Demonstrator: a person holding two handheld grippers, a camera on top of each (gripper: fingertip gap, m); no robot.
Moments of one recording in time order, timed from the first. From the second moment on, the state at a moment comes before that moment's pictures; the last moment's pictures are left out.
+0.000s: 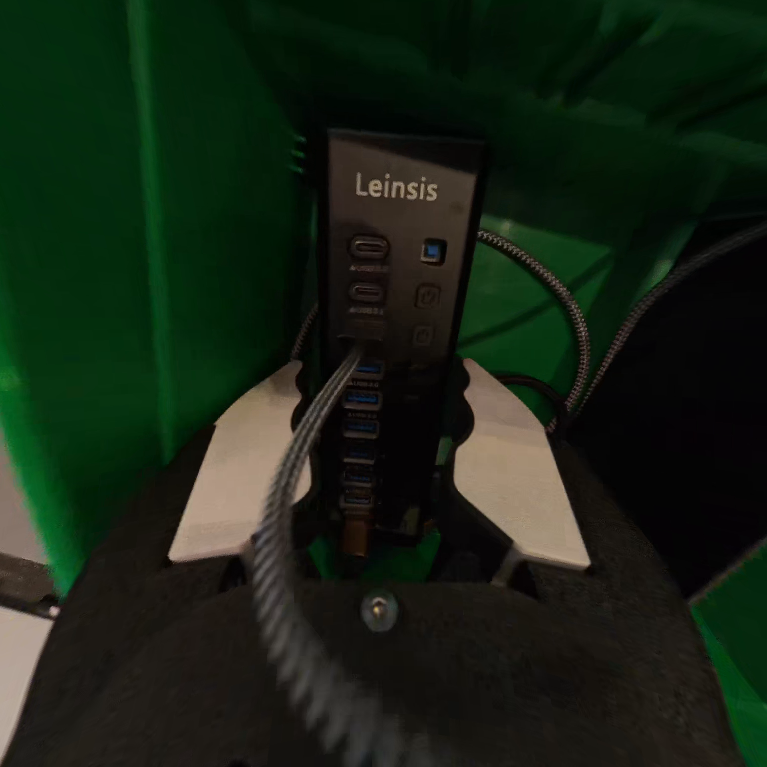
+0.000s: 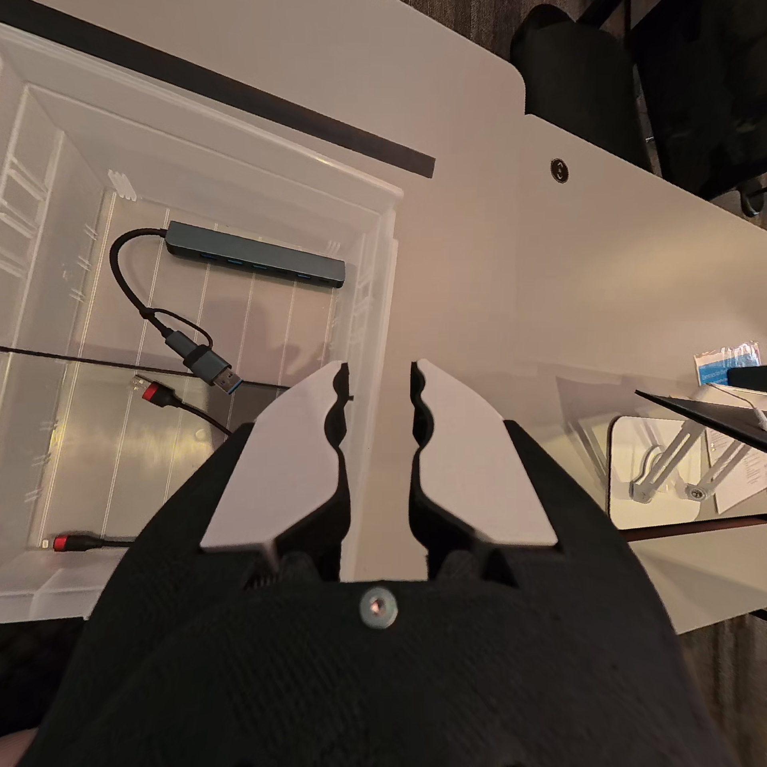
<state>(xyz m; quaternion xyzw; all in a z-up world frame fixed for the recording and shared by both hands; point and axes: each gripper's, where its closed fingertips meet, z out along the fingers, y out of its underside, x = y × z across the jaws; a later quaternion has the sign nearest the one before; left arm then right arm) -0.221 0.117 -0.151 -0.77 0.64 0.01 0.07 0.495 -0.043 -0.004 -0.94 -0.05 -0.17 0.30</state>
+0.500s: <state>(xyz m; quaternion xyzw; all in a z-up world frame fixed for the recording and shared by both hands) -0.229 0.118 -0.137 -0.80 0.58 0.05 0.11 0.486 -0.034 -0.012 -0.94 -0.09 -0.18 0.28</state>
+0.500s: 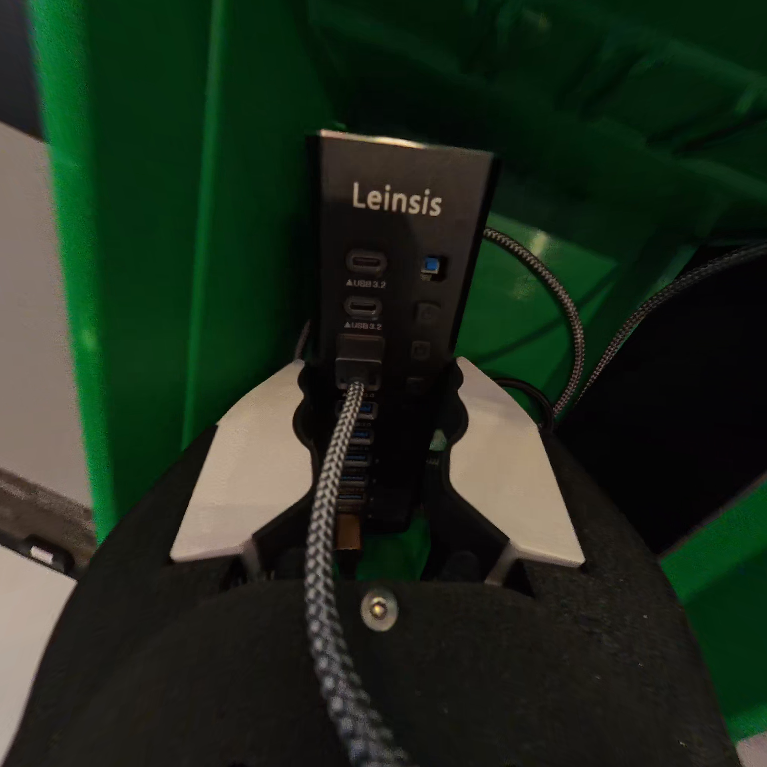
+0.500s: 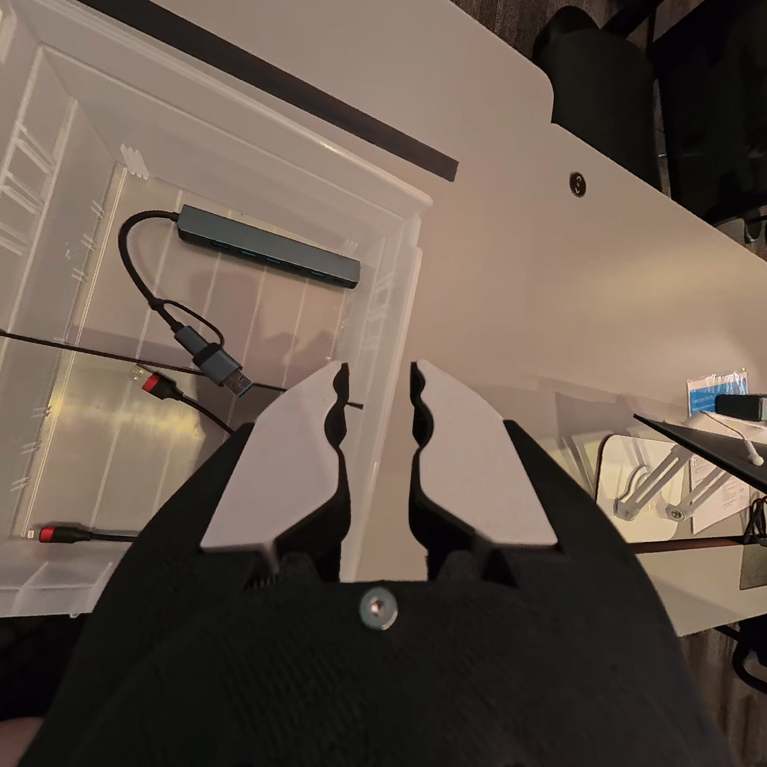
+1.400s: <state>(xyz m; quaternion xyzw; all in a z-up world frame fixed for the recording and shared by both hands) -0.063 0.021 0.248 -0.65 0.52 0.16 0.53 0.206 -0.012 0.138 -0.69 -0.36 -0.01 0.63</state>
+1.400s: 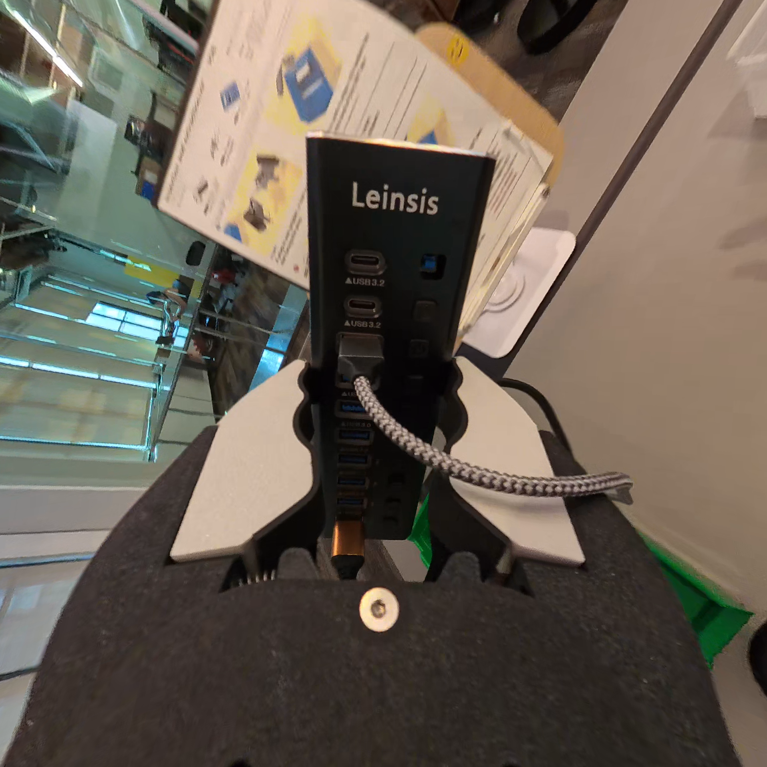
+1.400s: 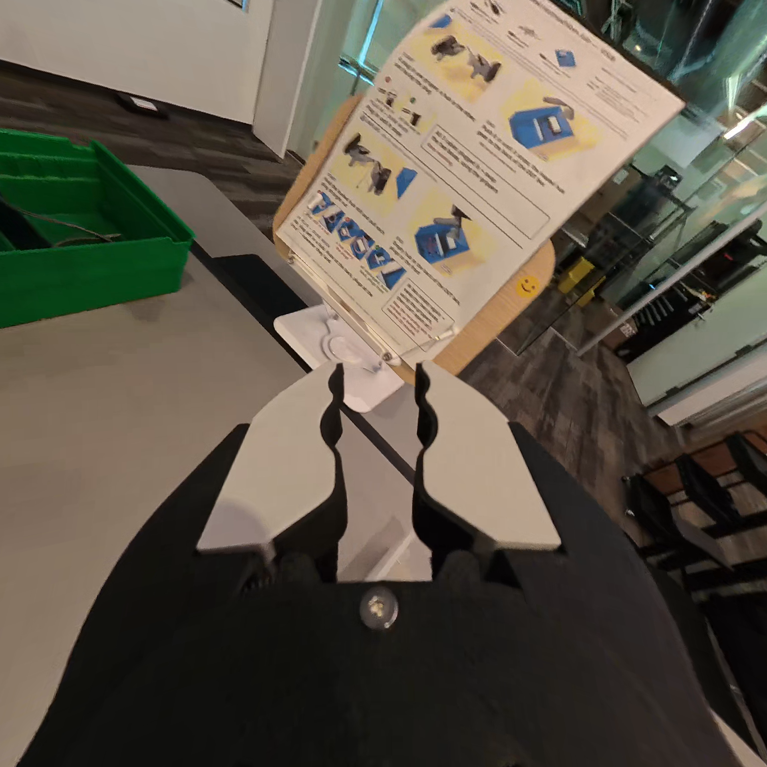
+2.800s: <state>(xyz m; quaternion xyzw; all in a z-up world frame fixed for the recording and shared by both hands) 0.080 -0.040 0.115 -0.67 0.46 -0.29 0.51 0.145 -0.012 0.122 -0.64 -0.31 0.52 0.48</state>
